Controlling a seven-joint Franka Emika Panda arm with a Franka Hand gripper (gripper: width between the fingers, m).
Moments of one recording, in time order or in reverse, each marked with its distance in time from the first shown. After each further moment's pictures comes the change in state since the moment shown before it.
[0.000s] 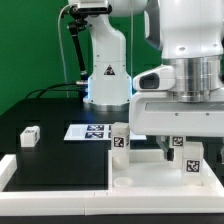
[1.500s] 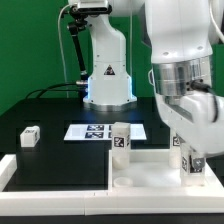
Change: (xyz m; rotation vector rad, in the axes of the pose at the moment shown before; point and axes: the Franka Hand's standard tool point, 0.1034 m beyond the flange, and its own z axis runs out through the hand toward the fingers) arm 0.000 0.004 0.001 0.051 -0.103 1.313
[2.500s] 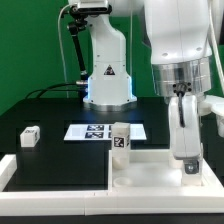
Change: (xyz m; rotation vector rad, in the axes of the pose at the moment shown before) arm 0.001 0.002 0.001 0.001 0.013 0.298
